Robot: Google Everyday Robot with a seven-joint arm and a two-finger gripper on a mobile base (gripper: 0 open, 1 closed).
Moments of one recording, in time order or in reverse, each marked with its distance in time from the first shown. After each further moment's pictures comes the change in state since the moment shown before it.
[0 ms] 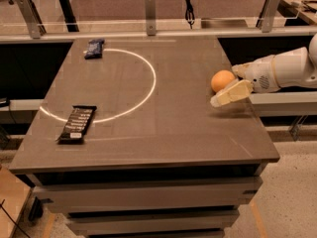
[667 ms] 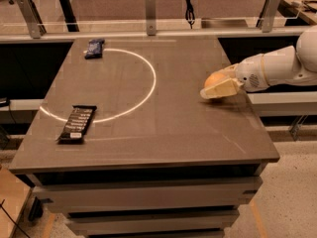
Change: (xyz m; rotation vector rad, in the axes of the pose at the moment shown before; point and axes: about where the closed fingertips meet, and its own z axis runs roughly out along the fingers) arm -0.014 0.009 0.022 -0.048 -0.014 -0.022
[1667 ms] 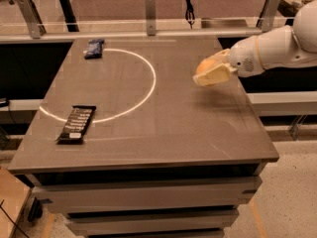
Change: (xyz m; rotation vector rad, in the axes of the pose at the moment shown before) arm -0.053 0.020 -0.005 -0.037 -0.014 -0.083
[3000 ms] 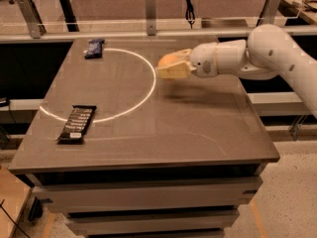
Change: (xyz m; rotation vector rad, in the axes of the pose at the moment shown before) arm -0.061 0.013 0.086 -0.118 -0.291 0.050
